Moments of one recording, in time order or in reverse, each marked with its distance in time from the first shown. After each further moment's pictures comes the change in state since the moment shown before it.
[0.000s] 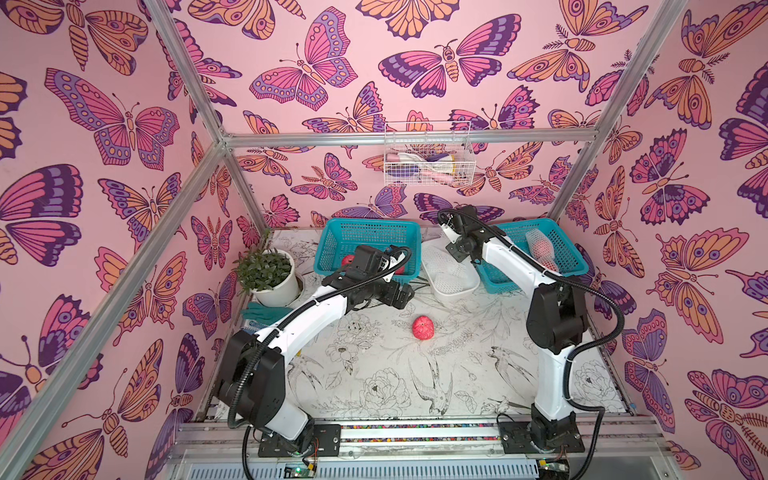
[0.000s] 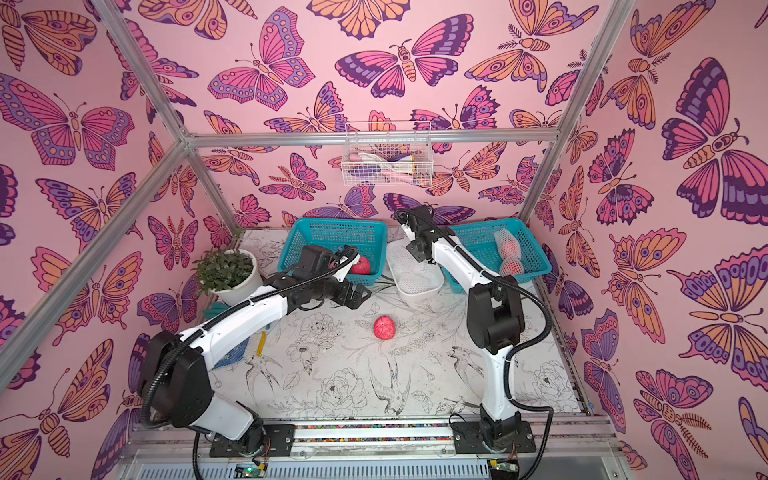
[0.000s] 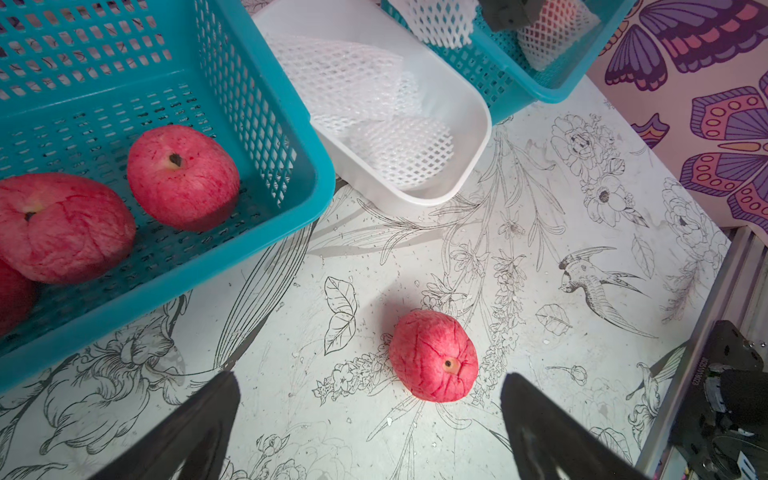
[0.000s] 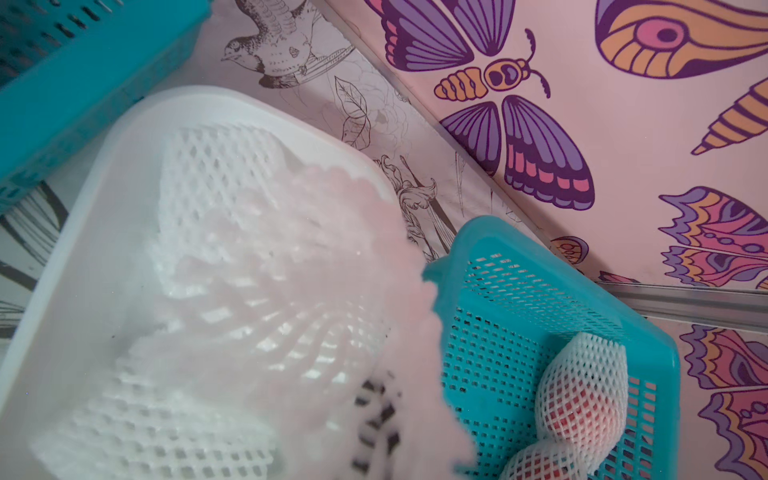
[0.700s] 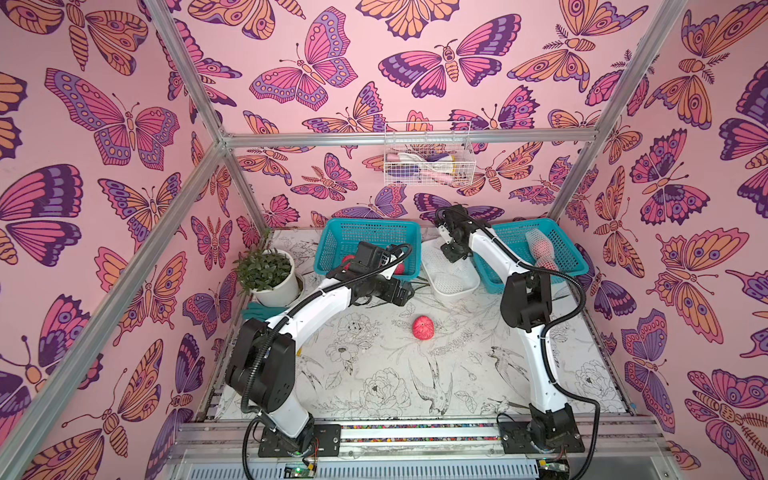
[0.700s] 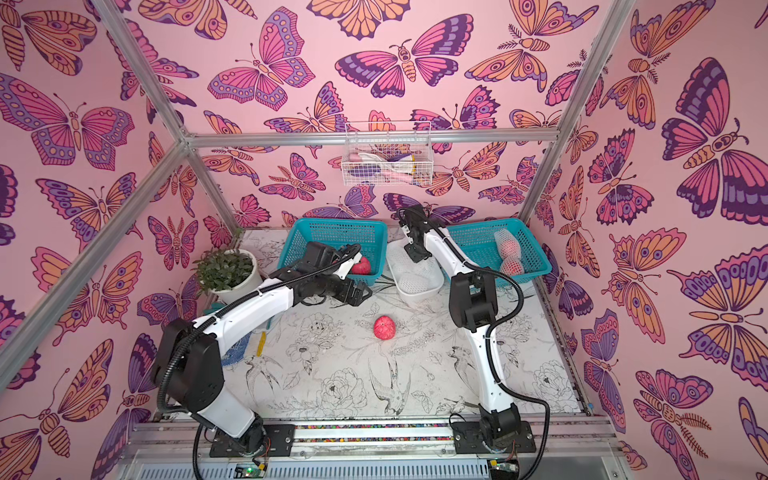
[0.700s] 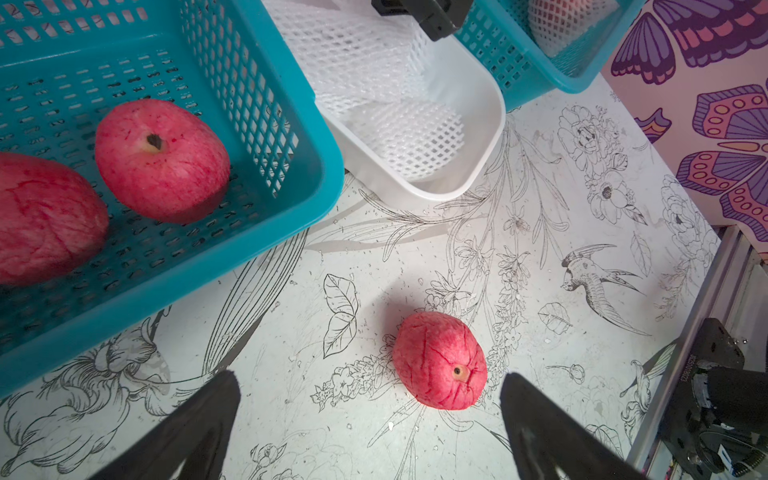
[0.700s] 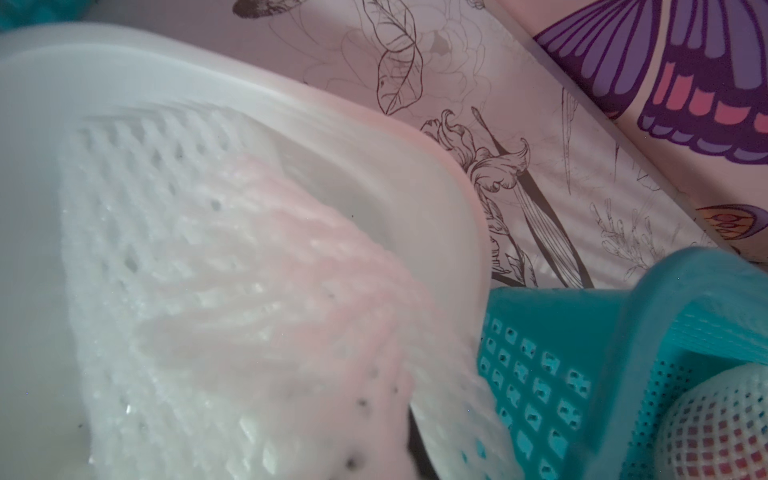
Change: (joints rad) left arm 0.026 0.074 0.054 -0.033 0.052 -0.002; right arm -0.037 0.337 0.418 -0.307 -0.100 0.160
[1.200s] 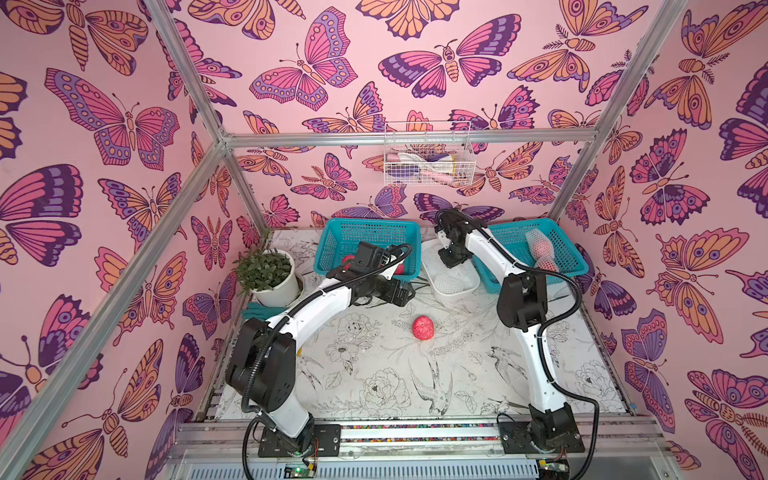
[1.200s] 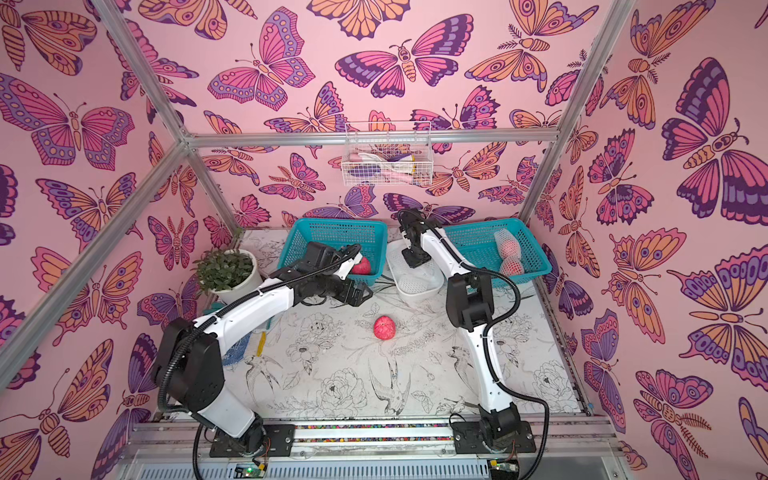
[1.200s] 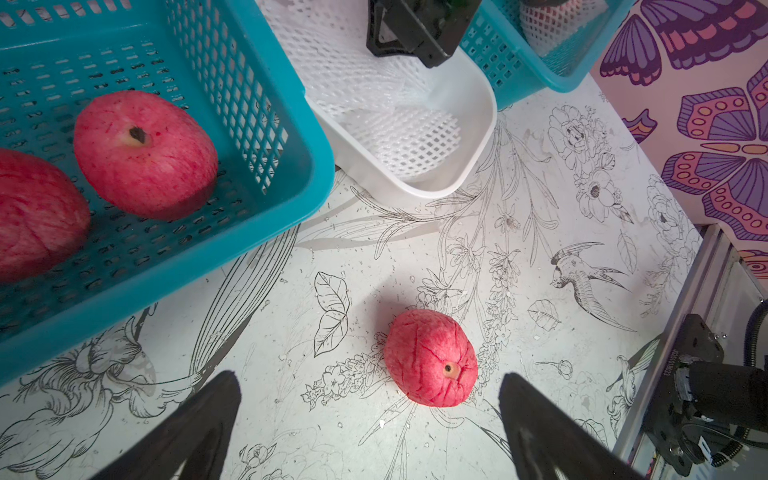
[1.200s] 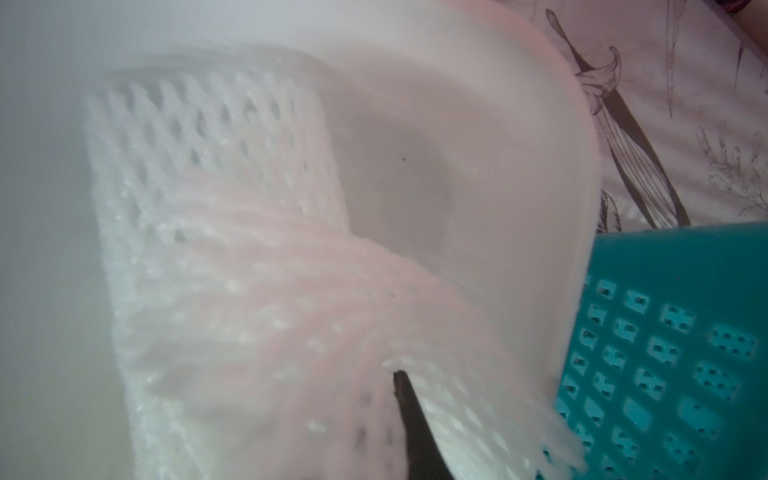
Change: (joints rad) left arm 0.000 0.002 0.000 -0.003 0.023 -0.011; right arm 0.021 0.032 0.043 -0.129 -0.046 0.128
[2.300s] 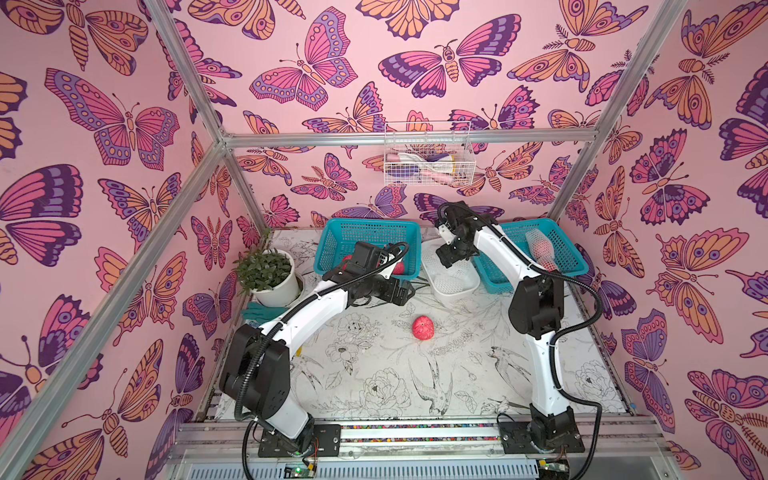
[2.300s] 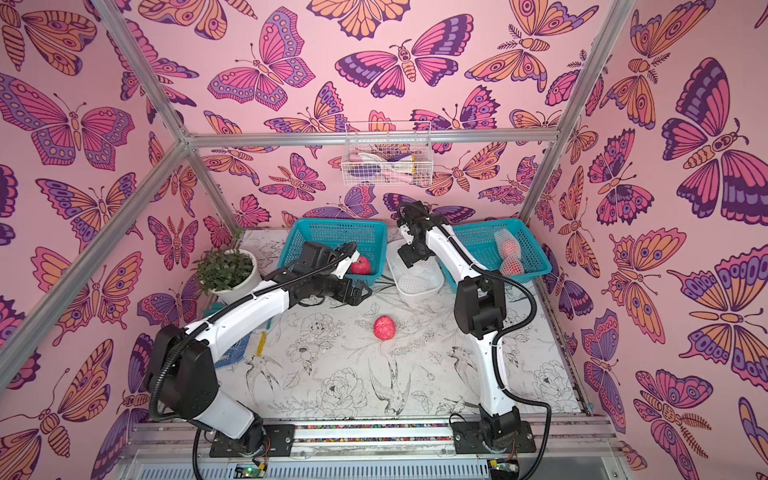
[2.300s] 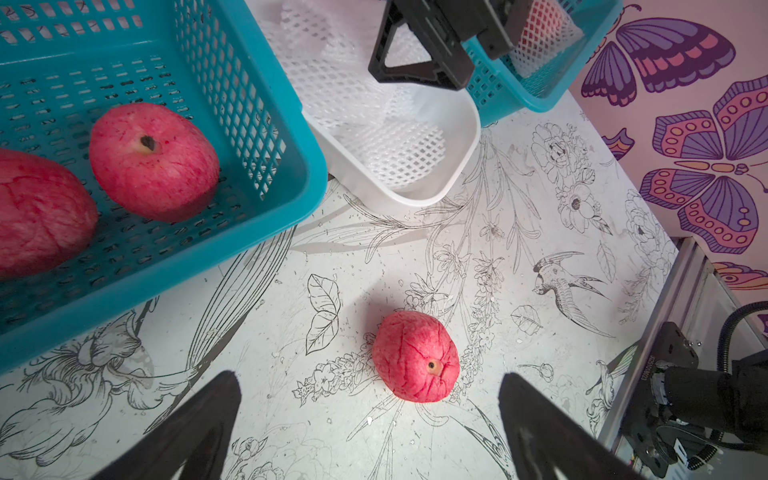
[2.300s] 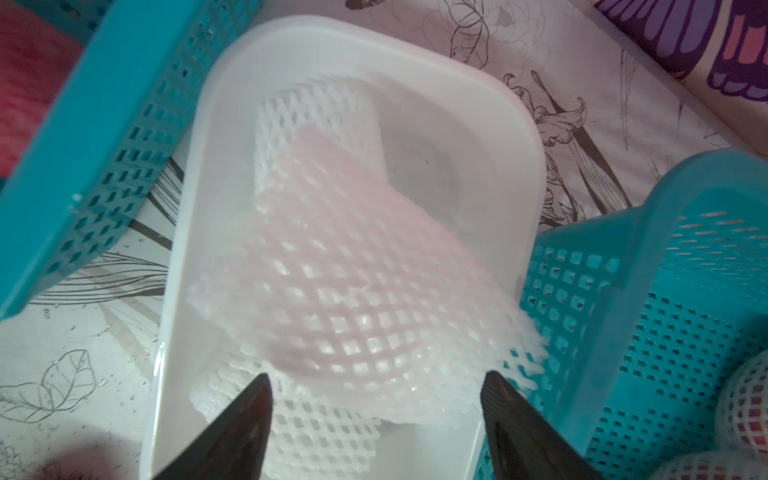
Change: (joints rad) left arm 0.000 -0.047 -0.016 0.007 0.003 -0.037; right arm 0.003 -0.190 -0.145 0.024 -0.092 -0.067
